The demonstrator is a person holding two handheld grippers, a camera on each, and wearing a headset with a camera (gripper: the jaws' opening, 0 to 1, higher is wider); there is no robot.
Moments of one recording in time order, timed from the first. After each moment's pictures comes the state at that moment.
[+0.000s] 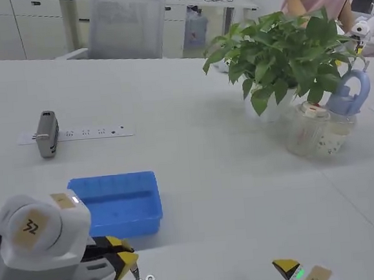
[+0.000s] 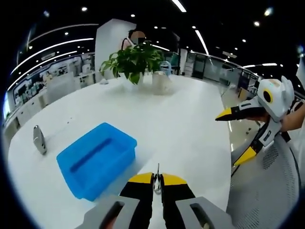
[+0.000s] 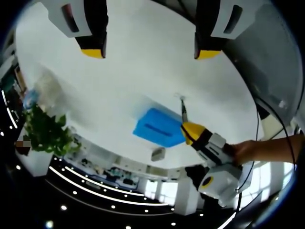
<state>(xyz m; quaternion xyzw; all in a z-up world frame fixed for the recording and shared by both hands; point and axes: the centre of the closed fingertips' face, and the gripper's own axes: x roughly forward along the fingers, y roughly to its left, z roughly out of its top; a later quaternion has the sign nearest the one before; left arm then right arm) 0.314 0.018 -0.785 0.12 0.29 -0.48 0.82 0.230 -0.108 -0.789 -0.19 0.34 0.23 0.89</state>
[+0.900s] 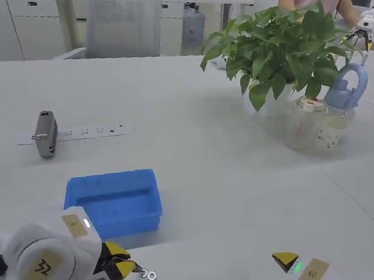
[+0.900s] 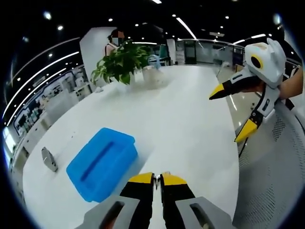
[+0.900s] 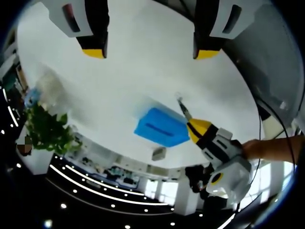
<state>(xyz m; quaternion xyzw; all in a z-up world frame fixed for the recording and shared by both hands) 0.304 0.024 -0.790 0.23 0.26 -0.47 0.81 0.230 -0.110 -0.788 -0.19 0.33 0.23 0.89</state>
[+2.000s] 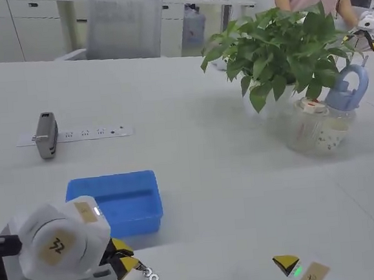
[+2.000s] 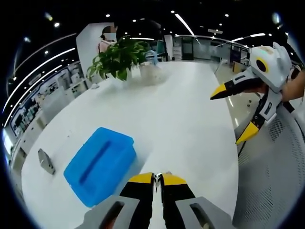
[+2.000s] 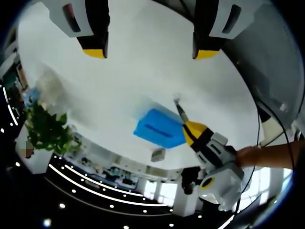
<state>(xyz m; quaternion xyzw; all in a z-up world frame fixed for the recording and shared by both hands) 0.311 0.015 -0.790 0.25 0.28 -0.49 0.79 0.230 -0.110 -0.789 -0.20 0.34 0.23 0.89</state>
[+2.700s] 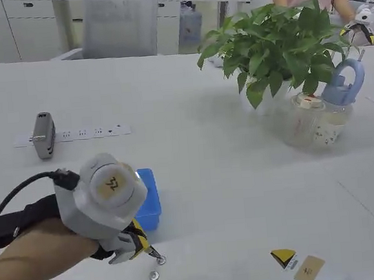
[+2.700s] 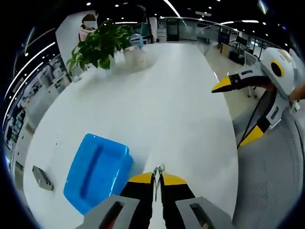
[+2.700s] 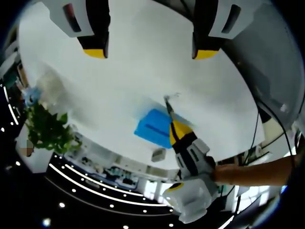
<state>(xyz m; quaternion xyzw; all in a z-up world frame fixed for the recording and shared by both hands) 0.329 -0.009 -0.794 0.31 0.35 -0.52 0.71 0.231 -0.111 -0.789 -0.20 0.34 0.22 0.89</state>
